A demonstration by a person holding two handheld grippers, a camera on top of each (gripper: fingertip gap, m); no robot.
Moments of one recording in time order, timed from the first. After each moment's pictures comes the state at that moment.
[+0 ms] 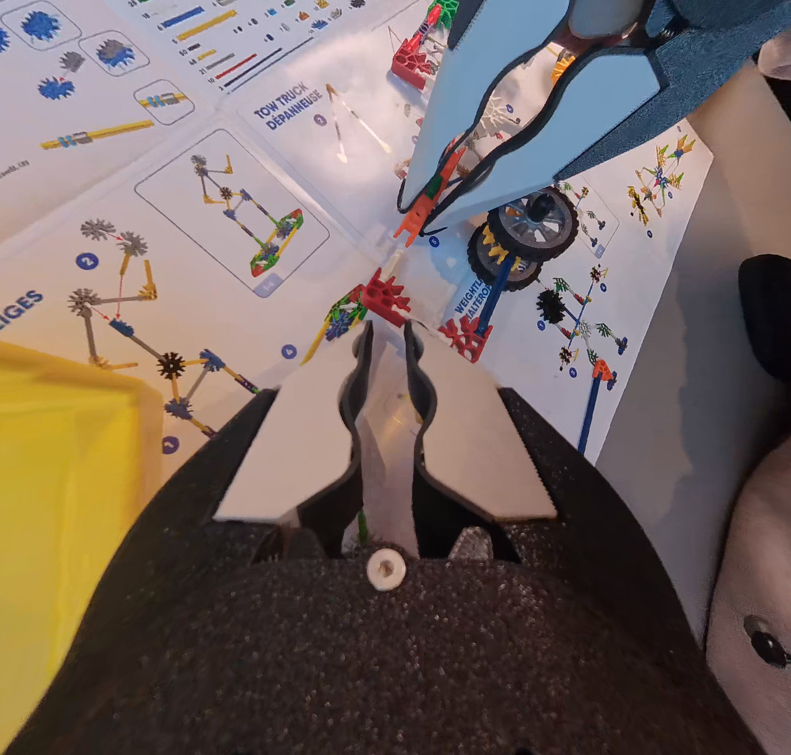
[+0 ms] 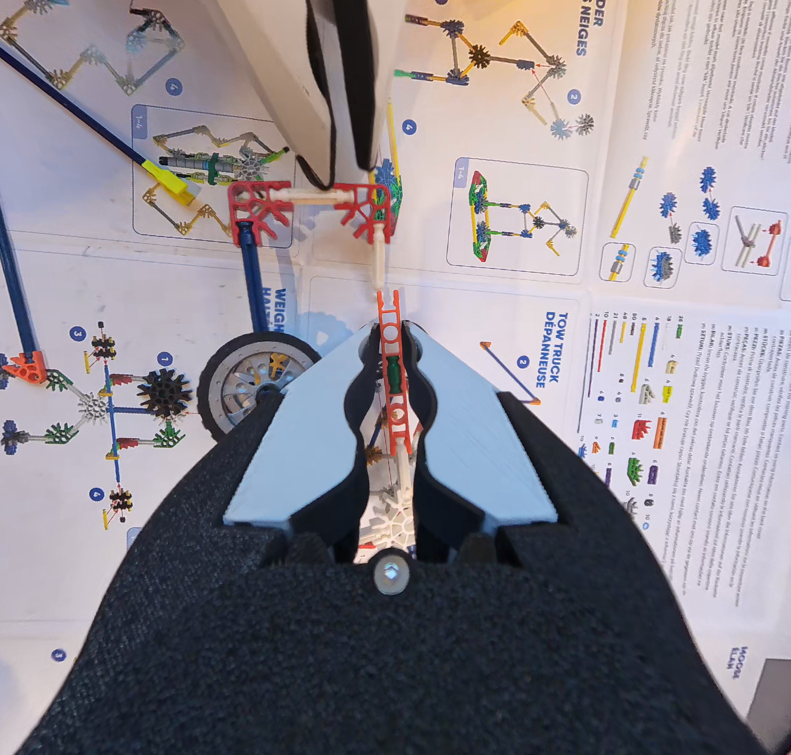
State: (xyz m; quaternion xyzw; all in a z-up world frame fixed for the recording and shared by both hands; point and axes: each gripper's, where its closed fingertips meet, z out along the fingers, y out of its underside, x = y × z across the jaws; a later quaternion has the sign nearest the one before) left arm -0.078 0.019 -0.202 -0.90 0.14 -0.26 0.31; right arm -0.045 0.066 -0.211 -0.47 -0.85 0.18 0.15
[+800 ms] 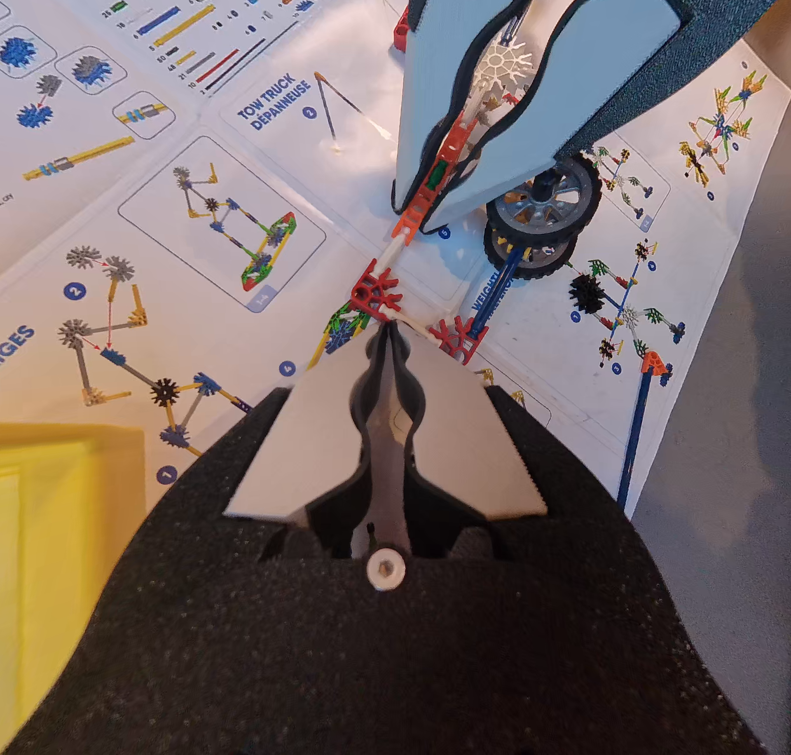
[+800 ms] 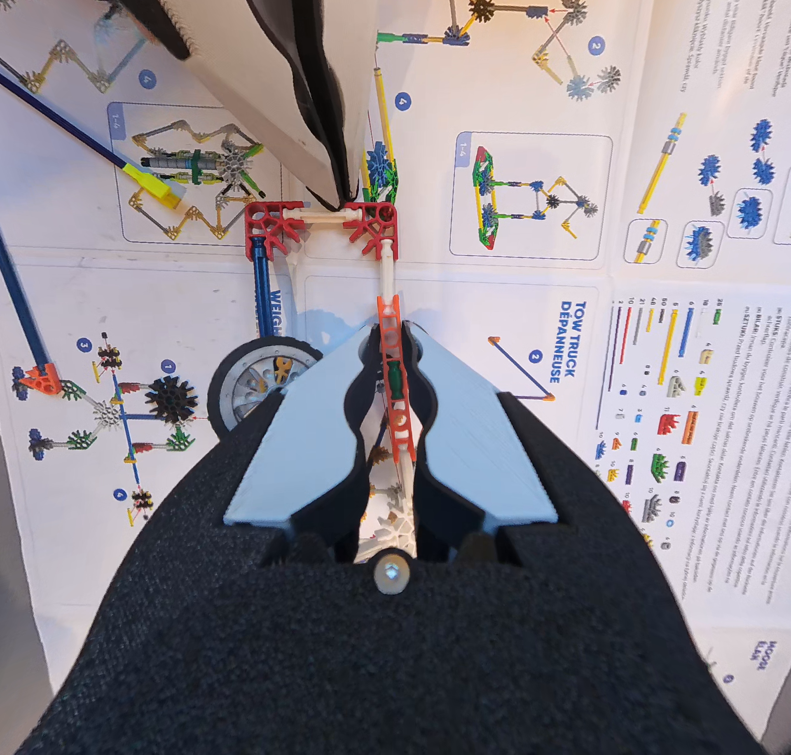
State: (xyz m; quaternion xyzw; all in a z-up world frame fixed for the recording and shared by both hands) left arm -0.072 0.025 -0.218 -0.91 0.18 -0.21 0.32; right arm -0.044 0.066 -0.220 -0.50 -0.85 0.16 0.11
